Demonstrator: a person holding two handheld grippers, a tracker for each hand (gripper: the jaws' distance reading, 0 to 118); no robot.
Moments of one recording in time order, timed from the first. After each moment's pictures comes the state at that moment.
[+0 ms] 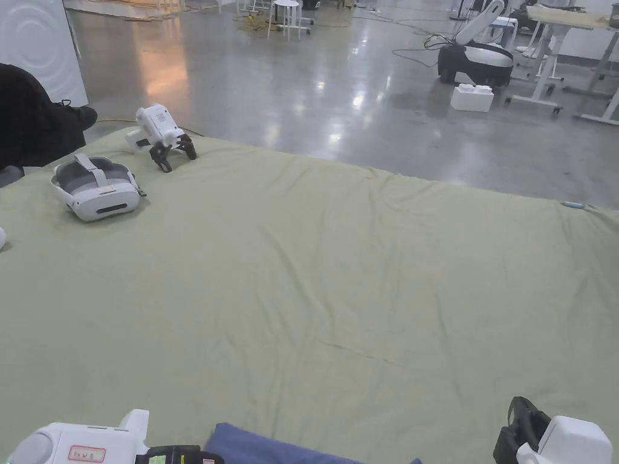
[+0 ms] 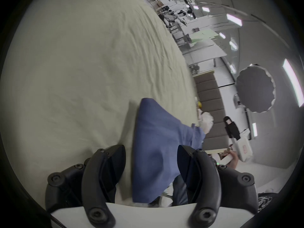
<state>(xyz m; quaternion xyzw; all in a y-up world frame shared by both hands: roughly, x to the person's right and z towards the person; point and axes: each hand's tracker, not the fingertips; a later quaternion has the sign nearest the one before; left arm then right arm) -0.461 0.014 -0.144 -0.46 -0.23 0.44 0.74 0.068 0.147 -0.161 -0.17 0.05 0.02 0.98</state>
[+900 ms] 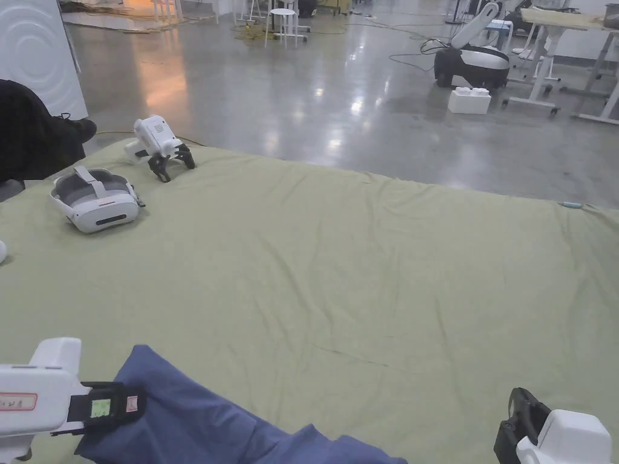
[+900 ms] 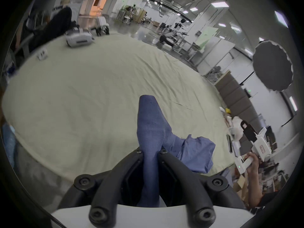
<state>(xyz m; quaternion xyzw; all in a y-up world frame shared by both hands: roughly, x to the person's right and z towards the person) -0.453 0.217 -0.116 -0.43 -0.06 0.21 0.88 0.070 0.153 -0.165 -0.15 0.06 0.03 0.99</state>
